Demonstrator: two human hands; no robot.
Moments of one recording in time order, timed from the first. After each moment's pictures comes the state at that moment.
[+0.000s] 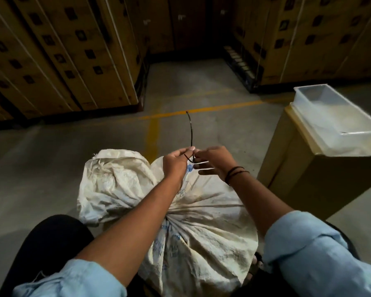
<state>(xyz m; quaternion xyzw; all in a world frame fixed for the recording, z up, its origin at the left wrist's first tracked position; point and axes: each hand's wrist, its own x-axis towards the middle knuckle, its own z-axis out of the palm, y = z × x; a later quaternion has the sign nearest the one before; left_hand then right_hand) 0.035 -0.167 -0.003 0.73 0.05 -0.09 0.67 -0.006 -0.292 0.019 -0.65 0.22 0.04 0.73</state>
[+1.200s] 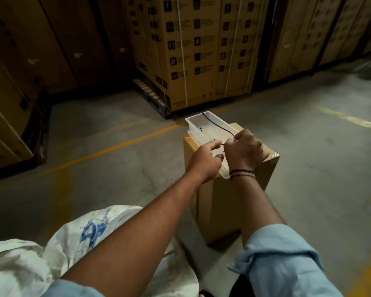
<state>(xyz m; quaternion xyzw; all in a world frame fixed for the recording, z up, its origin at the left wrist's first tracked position) -0.037 -0.478 0.065 0.76 -0.39 -0.21 0.47 -0.089 -0.570 0.065 -0.70 0.57 -0.40 0.16</state>
